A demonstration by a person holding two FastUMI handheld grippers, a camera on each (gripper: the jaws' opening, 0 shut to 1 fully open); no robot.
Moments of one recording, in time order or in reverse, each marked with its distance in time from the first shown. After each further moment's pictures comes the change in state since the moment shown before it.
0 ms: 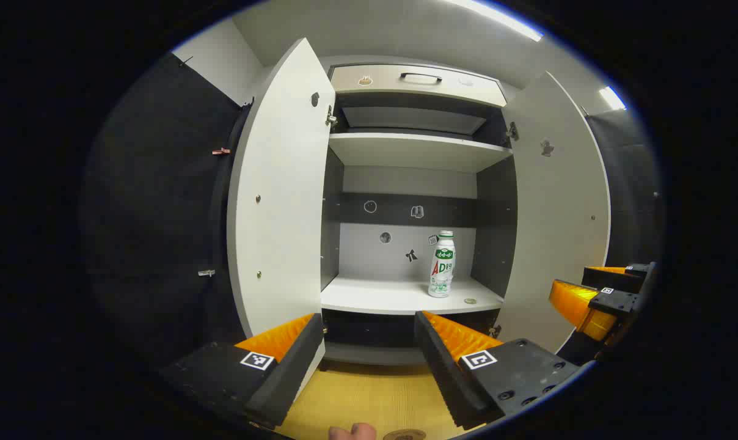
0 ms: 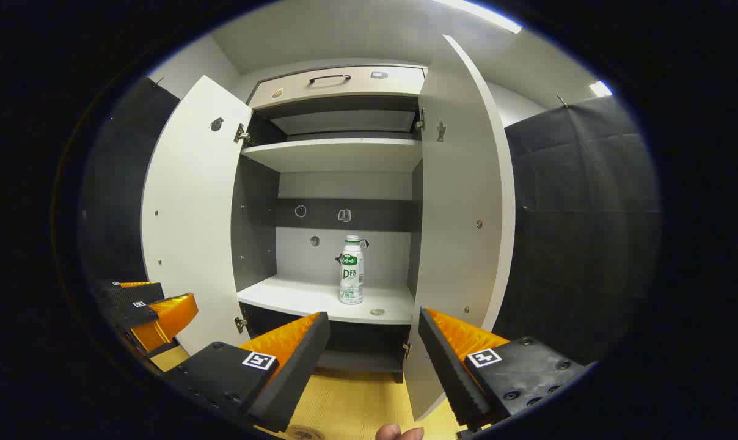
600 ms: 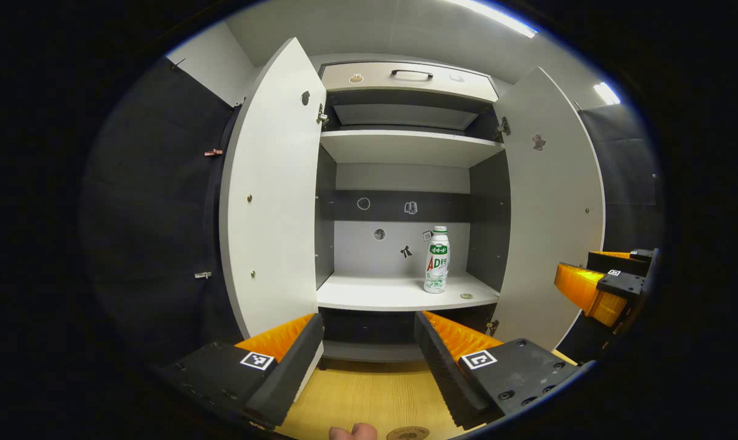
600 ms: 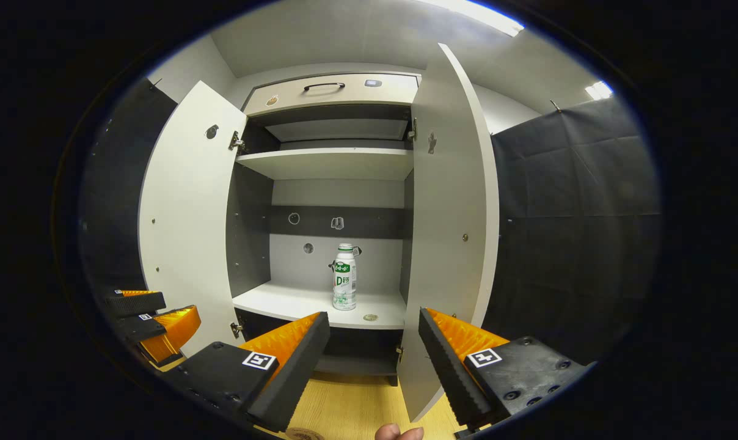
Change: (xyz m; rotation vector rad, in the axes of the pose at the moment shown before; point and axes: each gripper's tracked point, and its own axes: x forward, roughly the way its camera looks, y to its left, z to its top) left arm -0.001 -0.005 -0.001 0.026 0.007 -0.028; right arm -0.011 -0.007 0.020 0.000 -0.046 -0.032
